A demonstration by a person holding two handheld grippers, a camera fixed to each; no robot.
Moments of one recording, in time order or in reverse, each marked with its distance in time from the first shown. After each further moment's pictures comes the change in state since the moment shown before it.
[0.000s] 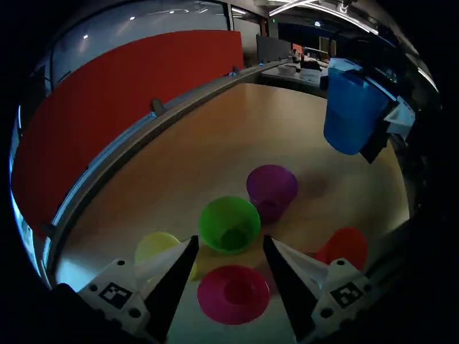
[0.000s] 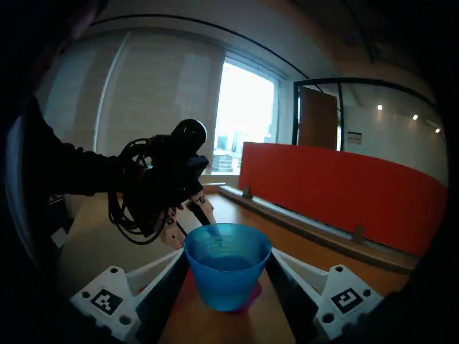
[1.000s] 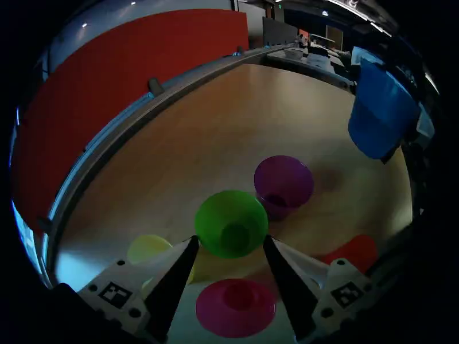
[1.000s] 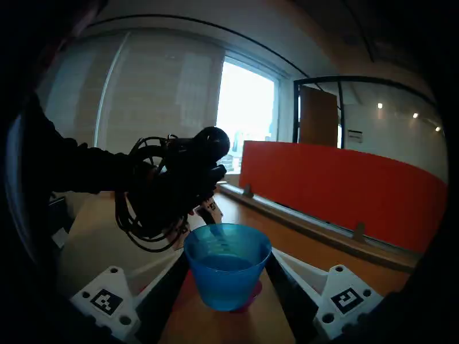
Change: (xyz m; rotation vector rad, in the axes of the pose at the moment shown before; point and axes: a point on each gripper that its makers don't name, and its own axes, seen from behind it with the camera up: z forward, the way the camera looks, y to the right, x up) left arm -0.008 -0.001 0.026 -0.001 -0.126 -0.028; right arm -0.007 0.000 -0.001 0.008 -0.004 0.005
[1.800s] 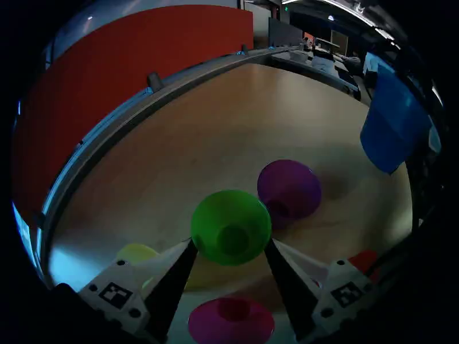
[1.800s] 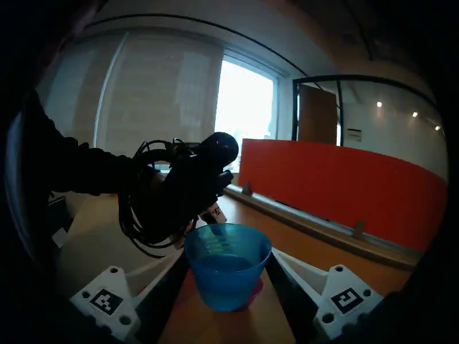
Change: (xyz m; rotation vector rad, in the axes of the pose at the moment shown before) left arm 0.007 0.005 0.025 -0.011 0.007 -0.042; right arm -0.006 0.003 -0.001 -0.007 -0.007 0.004
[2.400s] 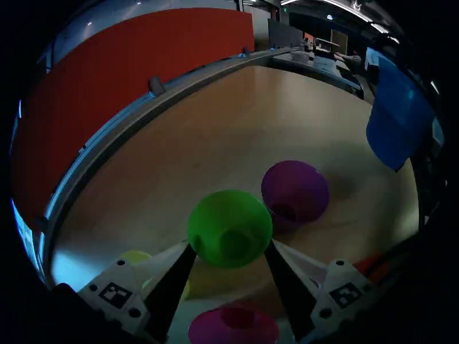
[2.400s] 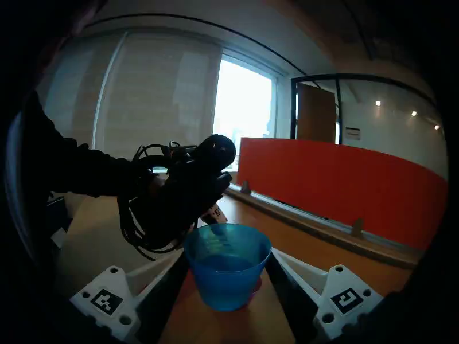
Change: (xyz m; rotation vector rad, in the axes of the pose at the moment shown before) left arm 0.004 -0.003 0.010 0.032 0.027 0.022; right arm -0.002 0.002 -0.003 -0.007 -0.003 0.004
